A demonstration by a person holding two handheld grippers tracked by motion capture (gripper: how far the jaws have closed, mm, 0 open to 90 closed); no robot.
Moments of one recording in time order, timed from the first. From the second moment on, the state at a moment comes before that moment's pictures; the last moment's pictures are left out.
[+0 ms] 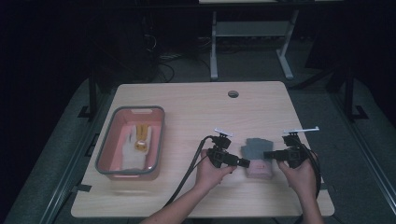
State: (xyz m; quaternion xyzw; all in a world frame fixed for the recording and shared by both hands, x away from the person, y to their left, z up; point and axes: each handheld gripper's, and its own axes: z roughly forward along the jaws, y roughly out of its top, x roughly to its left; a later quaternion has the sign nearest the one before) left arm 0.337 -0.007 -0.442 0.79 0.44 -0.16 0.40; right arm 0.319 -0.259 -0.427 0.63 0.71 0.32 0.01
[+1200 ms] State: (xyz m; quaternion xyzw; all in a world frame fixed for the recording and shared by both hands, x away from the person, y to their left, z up) left arm 0.336 -0.036 -0.466 0.79 0.45 -0.17 0.38; right arm 0.319 -0.287 -0.465 0.66 0.65 0.37 -0.09
